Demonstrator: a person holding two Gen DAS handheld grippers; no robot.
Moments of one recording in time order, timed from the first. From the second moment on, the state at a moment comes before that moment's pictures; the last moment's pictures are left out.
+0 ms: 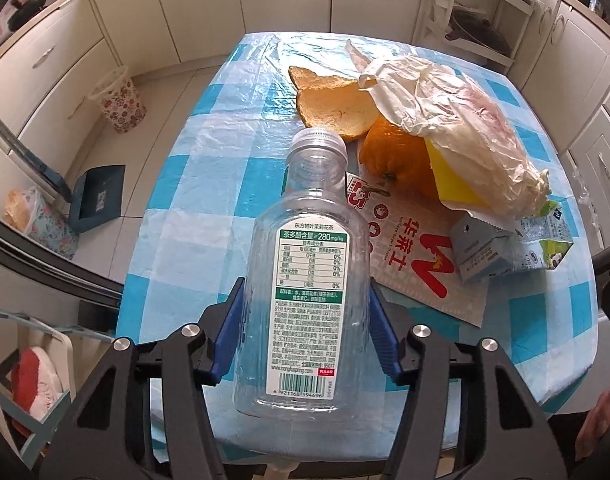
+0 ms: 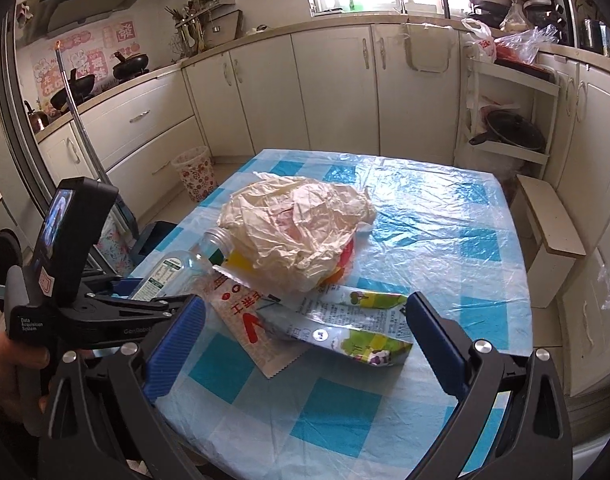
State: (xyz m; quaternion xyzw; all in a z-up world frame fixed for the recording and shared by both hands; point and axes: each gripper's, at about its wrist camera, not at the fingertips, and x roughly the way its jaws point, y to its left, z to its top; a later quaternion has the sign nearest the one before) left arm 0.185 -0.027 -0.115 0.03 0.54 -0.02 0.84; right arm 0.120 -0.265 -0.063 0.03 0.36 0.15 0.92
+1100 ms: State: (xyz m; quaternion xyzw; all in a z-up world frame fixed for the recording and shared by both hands) left arm 0.171 0.018 -0.107 0.02 0.52 -0.04 0.85; right arm 0.165 -0.202 -0.088 -0.05 0.35 0.25 0.90
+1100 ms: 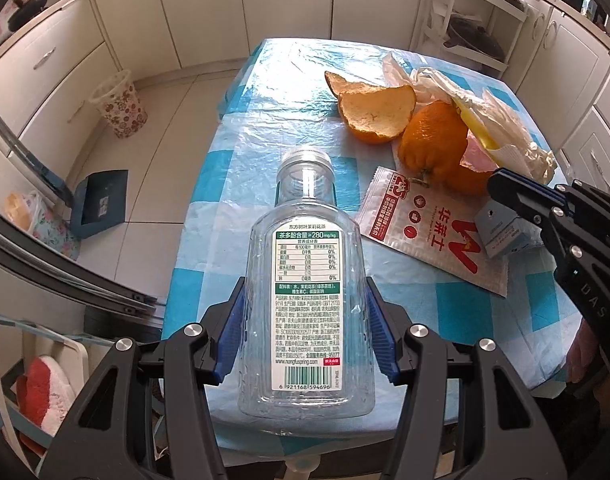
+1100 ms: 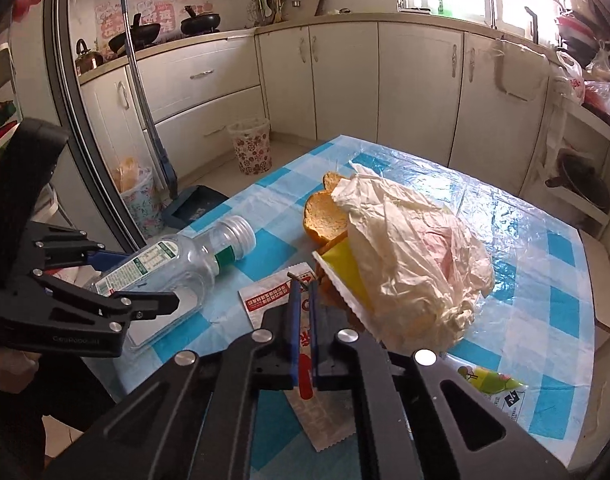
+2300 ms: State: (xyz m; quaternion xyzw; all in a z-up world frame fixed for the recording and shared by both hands) left arm 0.175 0.010 -0.109 0.03 0.52 -0.05 0.85; right arm 0.171 -0.206 -0.085 -0.14 0.33 0.21 0.91
